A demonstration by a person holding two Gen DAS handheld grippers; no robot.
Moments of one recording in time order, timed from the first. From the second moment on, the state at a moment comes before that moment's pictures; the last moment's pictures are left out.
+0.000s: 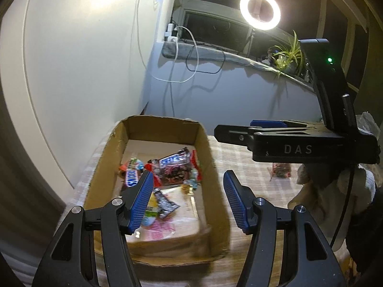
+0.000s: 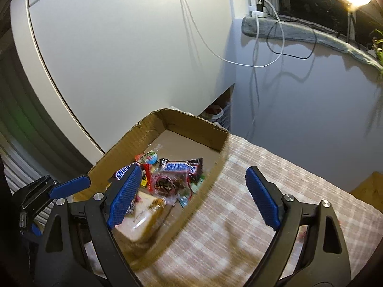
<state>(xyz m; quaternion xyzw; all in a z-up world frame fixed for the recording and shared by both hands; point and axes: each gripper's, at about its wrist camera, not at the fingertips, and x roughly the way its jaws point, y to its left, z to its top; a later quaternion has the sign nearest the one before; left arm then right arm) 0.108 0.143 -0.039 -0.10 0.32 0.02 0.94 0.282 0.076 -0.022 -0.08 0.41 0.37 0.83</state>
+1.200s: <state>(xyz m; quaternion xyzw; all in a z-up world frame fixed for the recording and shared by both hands) 0.163 0.001 -0.070 -0.07 0.37 -0.13 0.92 0.205 -0.239 -0.058 0.01 0.47 0.18 0.86</state>
